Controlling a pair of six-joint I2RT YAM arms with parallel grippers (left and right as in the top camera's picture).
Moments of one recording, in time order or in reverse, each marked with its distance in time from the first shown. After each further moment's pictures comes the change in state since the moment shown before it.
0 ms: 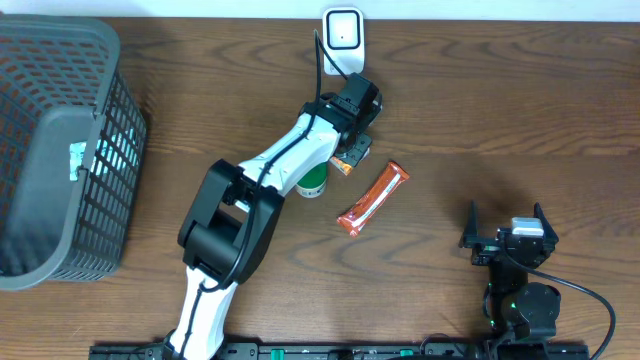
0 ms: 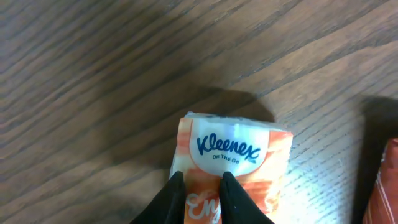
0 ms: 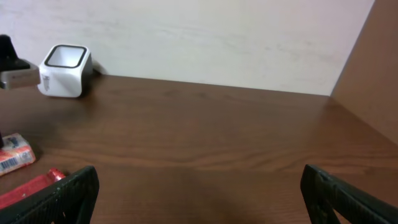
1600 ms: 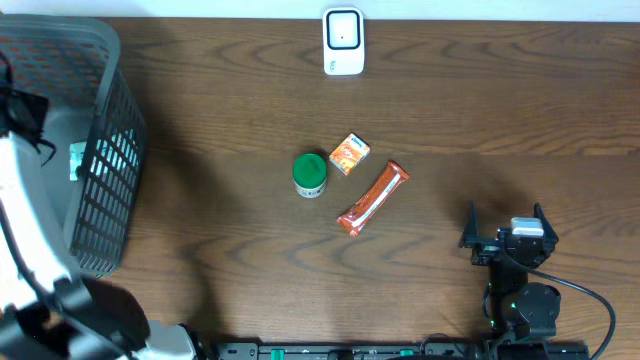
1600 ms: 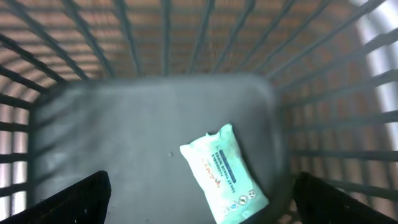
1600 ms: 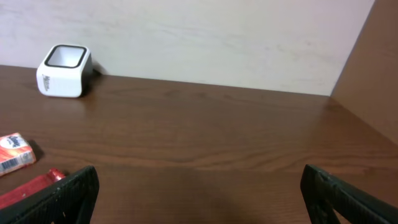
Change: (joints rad) left arm 1.109 -0.500 -0.007 -0.310 -0.305 -0.864; right arm 0.000 0.000 0.000 0.000 0.000 0.000
